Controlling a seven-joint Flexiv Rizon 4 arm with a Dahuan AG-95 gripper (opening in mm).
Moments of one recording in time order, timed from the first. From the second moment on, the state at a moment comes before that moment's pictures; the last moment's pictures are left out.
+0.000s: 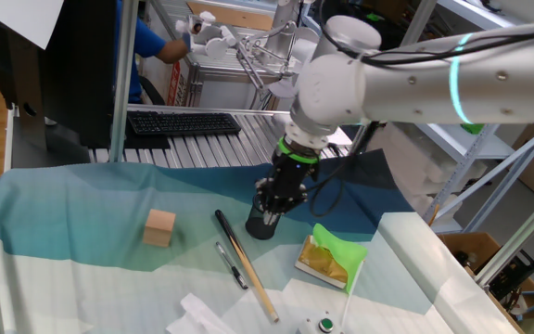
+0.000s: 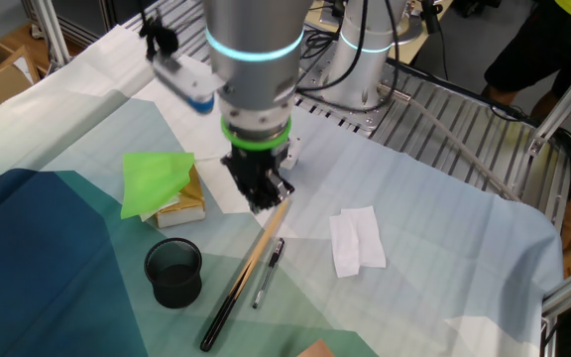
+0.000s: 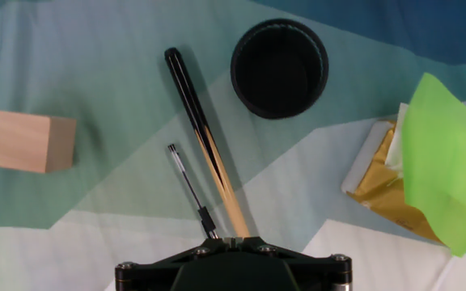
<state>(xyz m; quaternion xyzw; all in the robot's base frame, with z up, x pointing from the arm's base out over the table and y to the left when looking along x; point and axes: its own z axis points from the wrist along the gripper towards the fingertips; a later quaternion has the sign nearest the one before) 0.563 0.050 0.153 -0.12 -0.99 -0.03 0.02</state>
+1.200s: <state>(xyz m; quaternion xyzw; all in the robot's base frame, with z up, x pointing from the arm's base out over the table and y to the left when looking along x) 0.563 0.081 0.100 -0.10 -0.99 -0.03 0.01</state>
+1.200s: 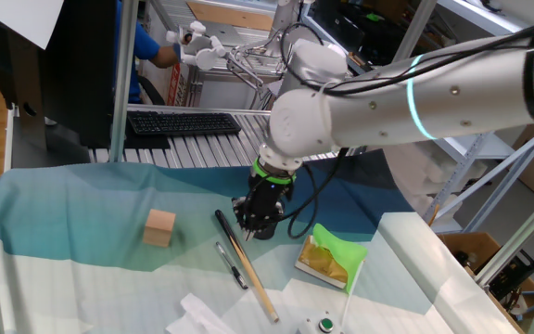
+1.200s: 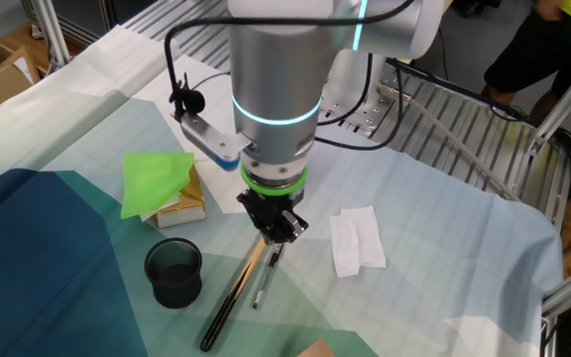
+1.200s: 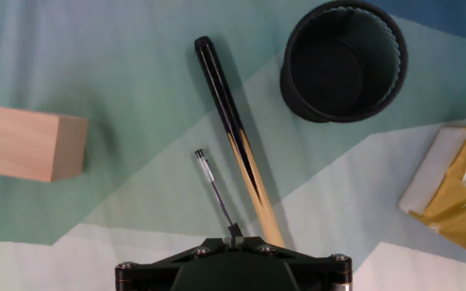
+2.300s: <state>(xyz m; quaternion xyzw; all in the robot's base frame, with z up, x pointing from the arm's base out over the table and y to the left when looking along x) 0.533 0.083 0.085 -0.12 -0.99 0.00 0.01</state>
